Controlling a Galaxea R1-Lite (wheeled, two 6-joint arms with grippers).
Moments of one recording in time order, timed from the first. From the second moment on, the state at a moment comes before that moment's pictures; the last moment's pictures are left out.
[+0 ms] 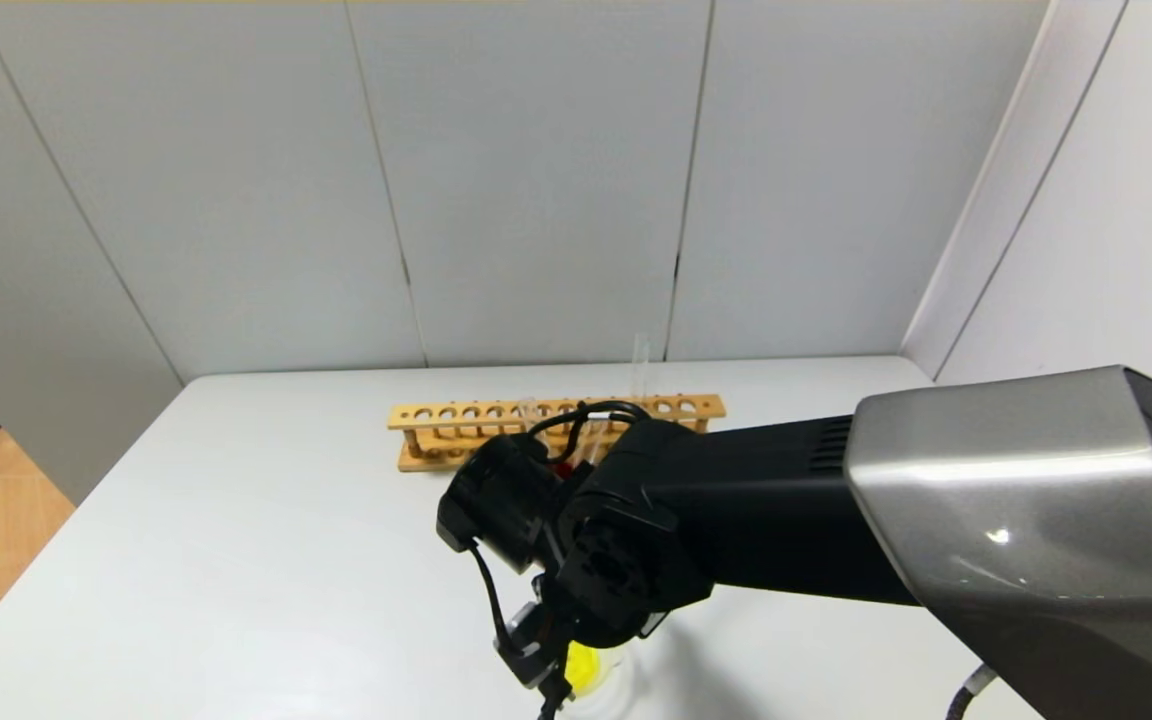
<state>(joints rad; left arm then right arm) 0.00 0.00 -0.01 0.01 0.00 -0.01 1.00 2.29 -1.71 0.65 -0.67 -1.40</state>
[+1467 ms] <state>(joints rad) 0.00 0.00 -0.01 0.01 0.00 -0.01 1.05 2.31 -1.78 0.72 -0.79 -1.43</state>
